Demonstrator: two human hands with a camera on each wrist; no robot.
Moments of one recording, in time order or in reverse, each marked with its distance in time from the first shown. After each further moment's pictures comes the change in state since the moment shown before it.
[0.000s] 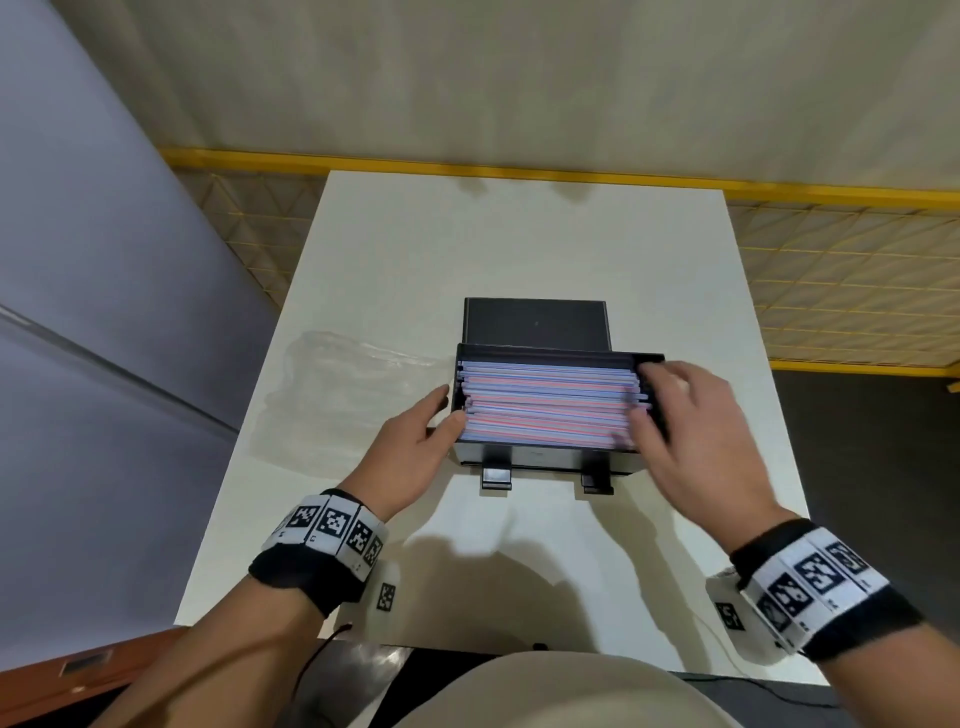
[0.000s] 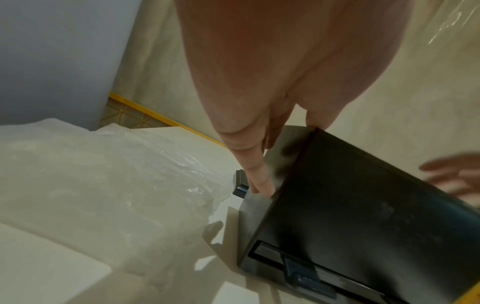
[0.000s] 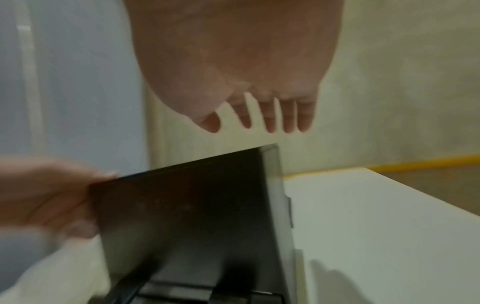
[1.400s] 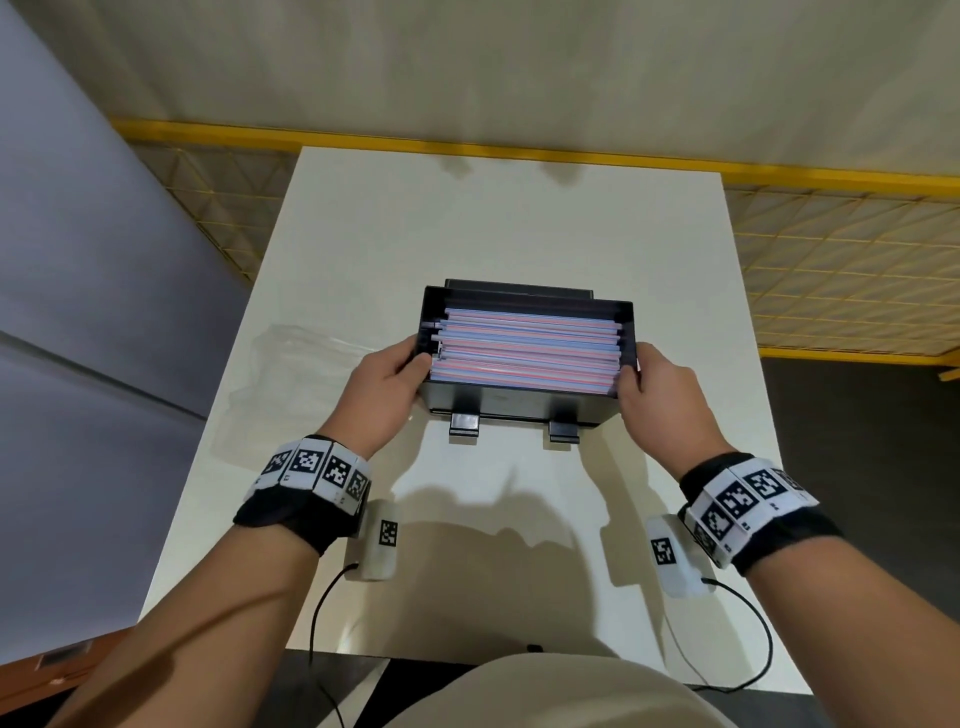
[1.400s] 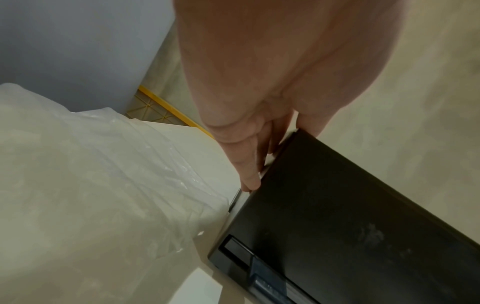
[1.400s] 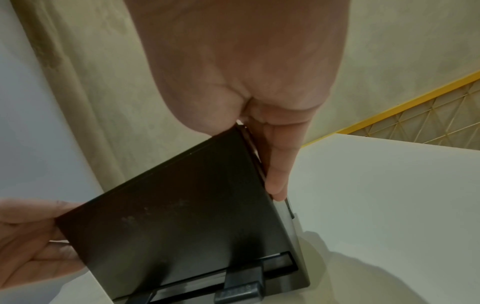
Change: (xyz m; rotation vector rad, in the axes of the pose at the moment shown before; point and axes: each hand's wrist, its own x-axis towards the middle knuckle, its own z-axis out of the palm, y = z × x) left_hand 0.059 0.030 -0.005 -0.142 0.130 -0.011; right_hand 0.065 0.018 0.023 0.238 -0.125 0.270
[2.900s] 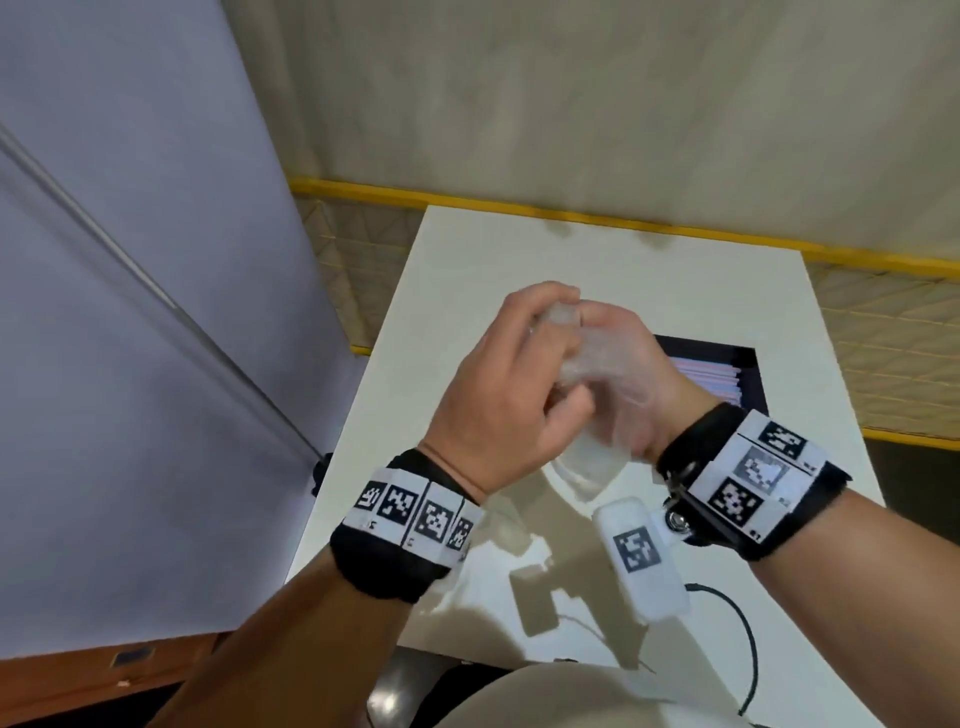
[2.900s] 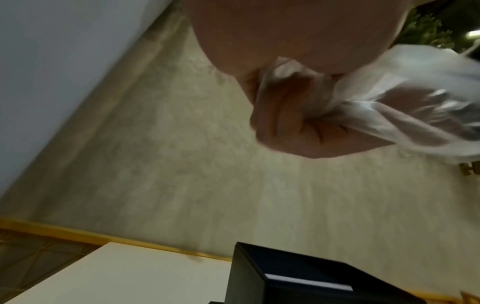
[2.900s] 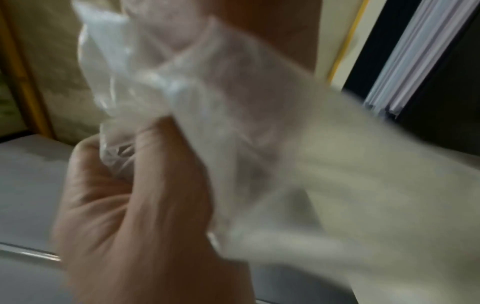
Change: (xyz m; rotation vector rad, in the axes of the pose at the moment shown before) left_hand -0.096 0.071 -0.079 0.478 0.313 1.084; right_hand -0.060 -0.264 0.013 1.383 -0.748 0.253
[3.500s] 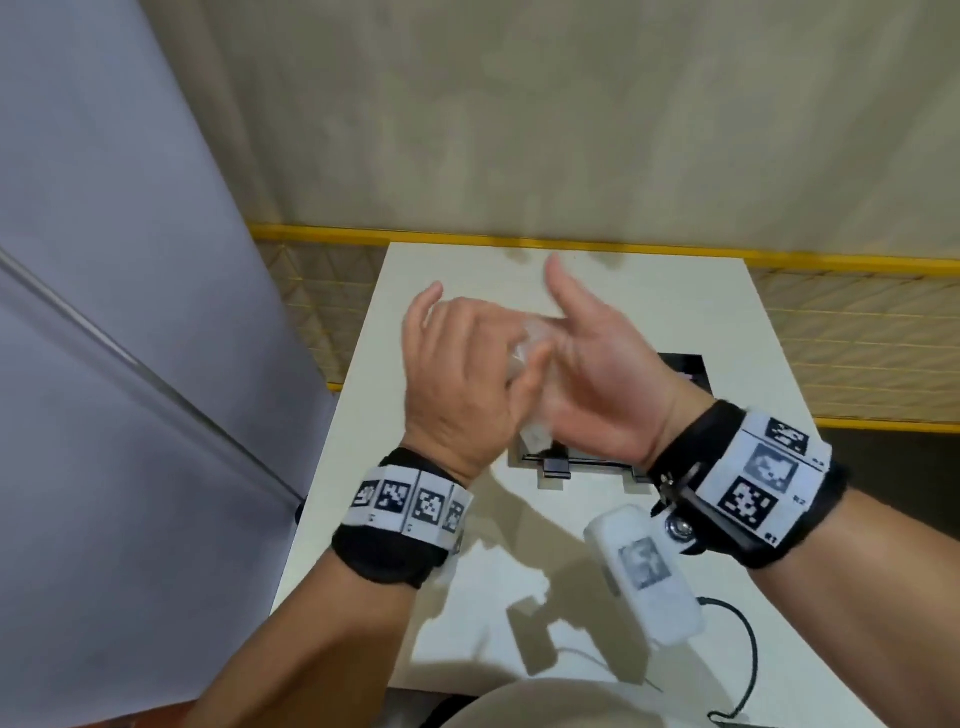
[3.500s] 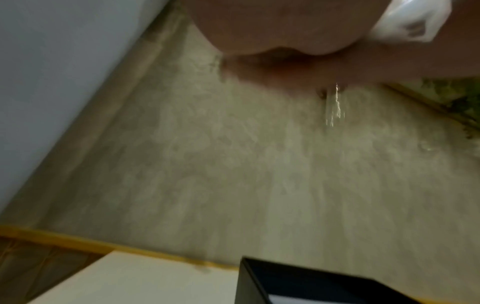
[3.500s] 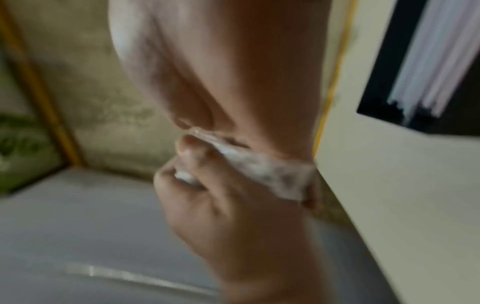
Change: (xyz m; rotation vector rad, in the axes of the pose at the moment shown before) left_hand 0.027 -0.004 0.014 0.266 0.314 0.076; right_hand -0.026 -0.018 0.001 -0.058 -0.239 -0.071
